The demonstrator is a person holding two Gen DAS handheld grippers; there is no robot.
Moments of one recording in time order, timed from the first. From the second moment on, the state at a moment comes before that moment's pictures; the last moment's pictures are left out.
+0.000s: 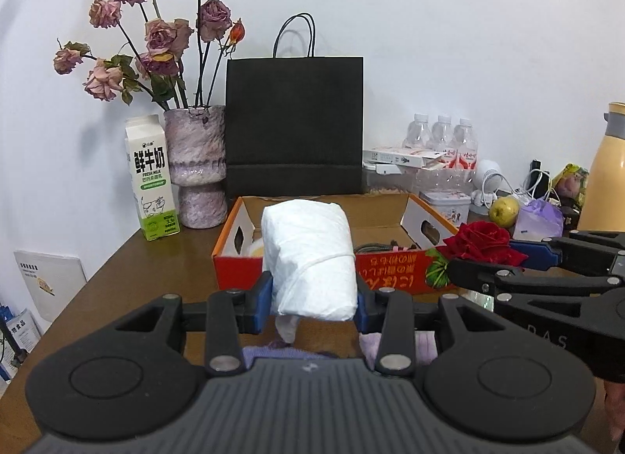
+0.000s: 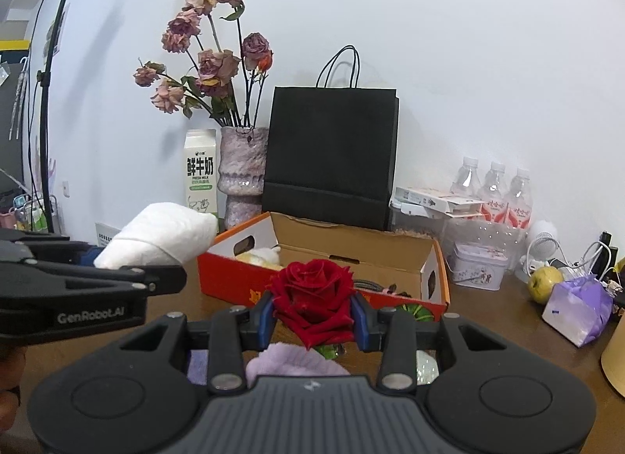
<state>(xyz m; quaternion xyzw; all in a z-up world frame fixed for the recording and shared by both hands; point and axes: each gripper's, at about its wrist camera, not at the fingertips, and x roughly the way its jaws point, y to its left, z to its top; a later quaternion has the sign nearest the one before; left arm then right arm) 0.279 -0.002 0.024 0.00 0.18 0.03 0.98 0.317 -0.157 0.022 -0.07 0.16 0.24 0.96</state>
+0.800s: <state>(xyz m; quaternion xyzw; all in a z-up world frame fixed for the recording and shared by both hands) 0.346 0.006 0.039 -0.02 0.17 0.02 0.98 0.390 -0.141 0.036 -0.04 0.15 0.23 0.96</state>
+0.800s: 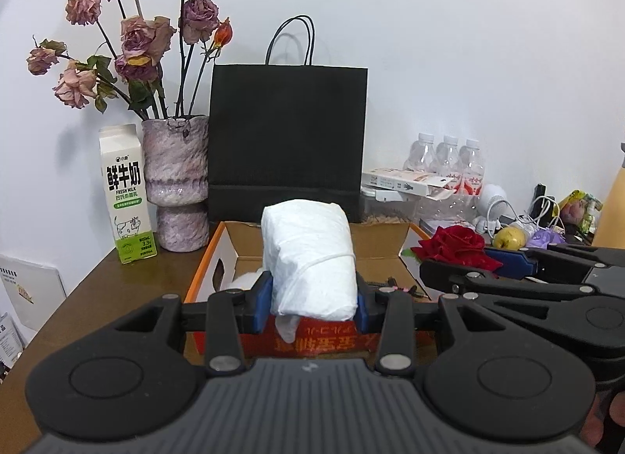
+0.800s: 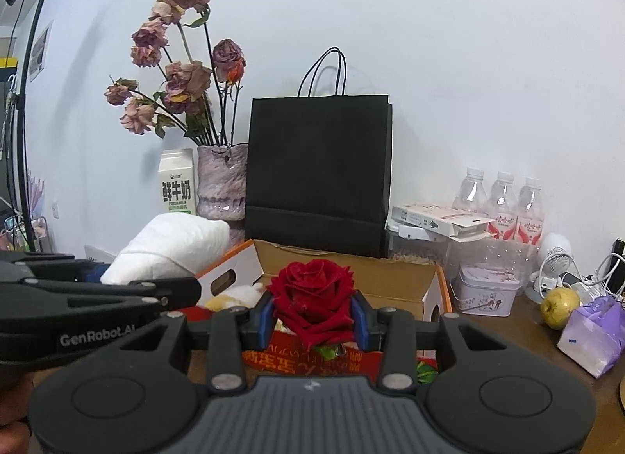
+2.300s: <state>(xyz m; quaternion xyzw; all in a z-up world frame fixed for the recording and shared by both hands) 0.496 0.038 0.012 -0.02 0.22 0.04 0.97 0.542 -0.101 -0.001 -0.03 0.22 0.19 0.96</state>
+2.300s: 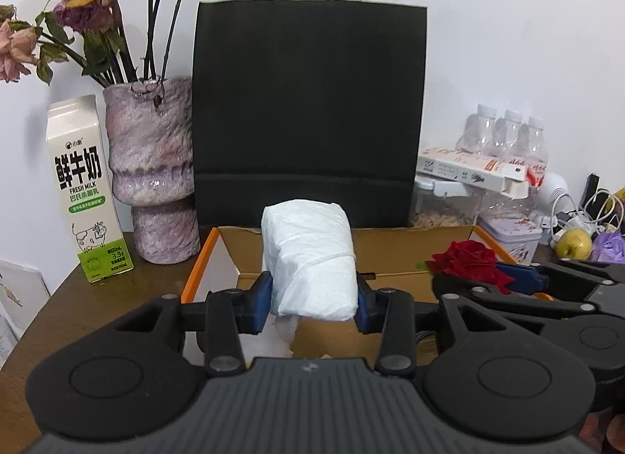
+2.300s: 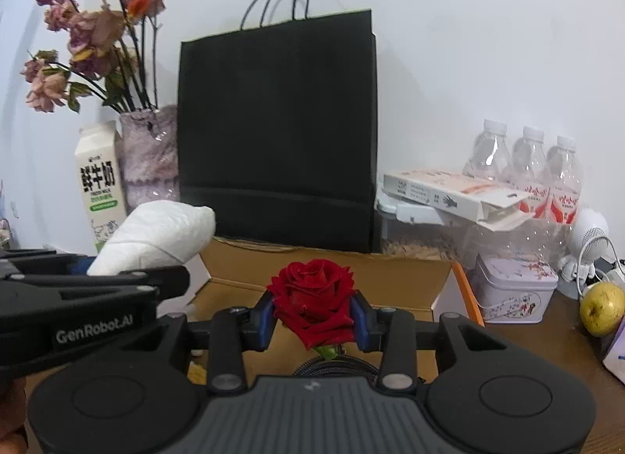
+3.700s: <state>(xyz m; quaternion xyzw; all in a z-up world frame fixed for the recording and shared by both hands) 0.480 0.043 0.022 -0.03 0.19 0.07 0.98 0.534 -0.105 0.004 -0.06 0.23 0.16 0.96</state>
